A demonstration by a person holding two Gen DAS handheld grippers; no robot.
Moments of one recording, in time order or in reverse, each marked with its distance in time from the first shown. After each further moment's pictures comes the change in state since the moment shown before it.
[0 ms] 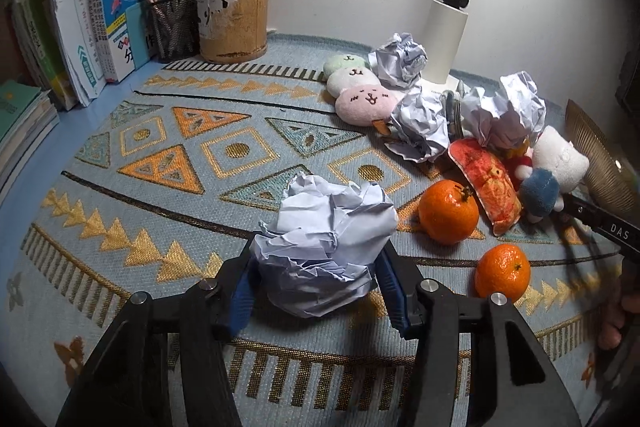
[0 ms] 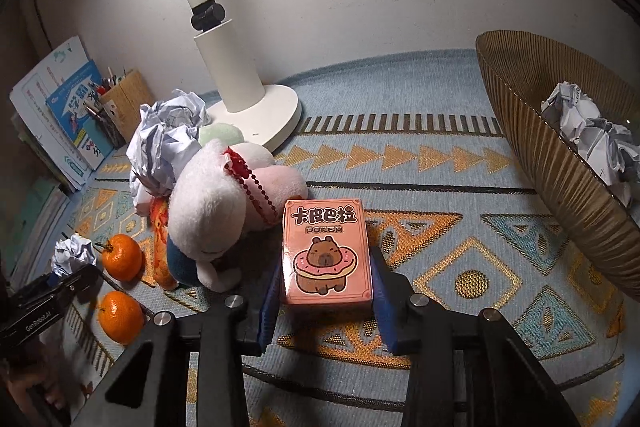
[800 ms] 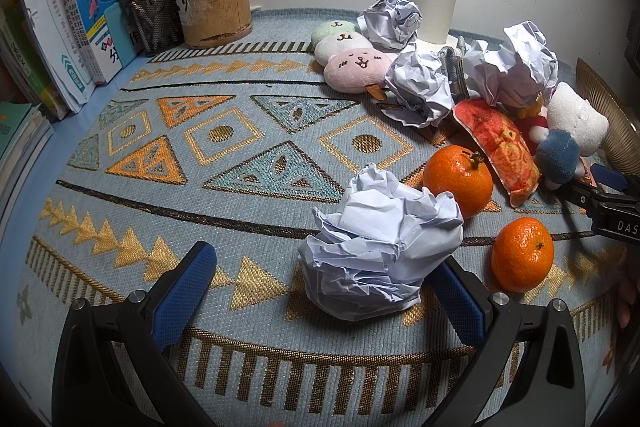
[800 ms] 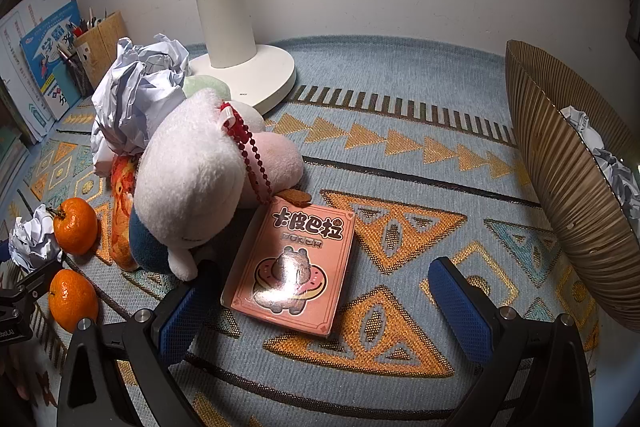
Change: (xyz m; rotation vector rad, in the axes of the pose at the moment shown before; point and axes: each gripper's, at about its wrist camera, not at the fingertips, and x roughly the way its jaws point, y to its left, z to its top) left arm 0.023 -0.025 0.001 0.112 0.111 0.070; right arm 0.025 0.024 0.000 -0.137 0.113 -0.196
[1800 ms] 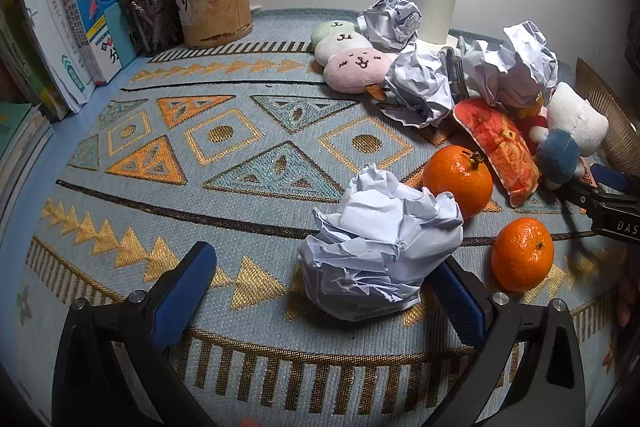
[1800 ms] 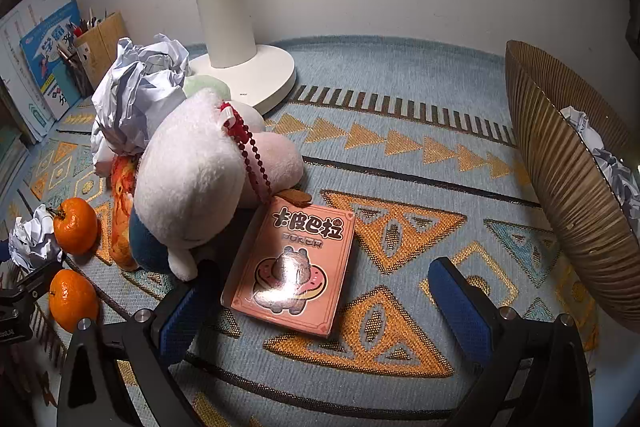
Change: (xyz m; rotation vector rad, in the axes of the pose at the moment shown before) left arm 0.000 -0.001 0.000 0.000 0.000 0.000; right arm -0.001 0.000 -0.002 0.003 -0.001 -0.002
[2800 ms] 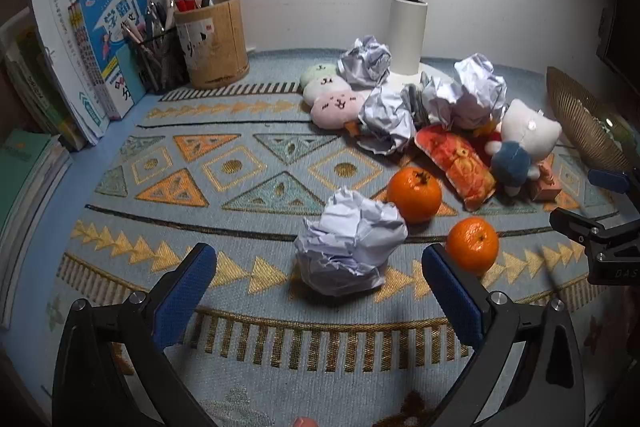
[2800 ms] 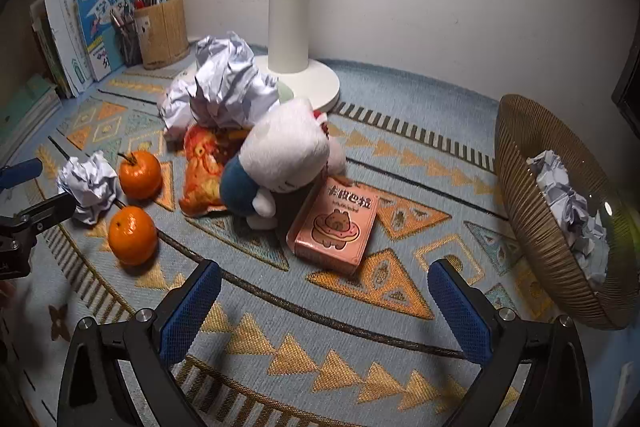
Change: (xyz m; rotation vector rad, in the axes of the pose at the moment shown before) left arm -0.038 -0.007 0.003 0.055 -0.065 0.002; right arm -0.041 0.040 -0.012 -0.167 -0.014 -0.017
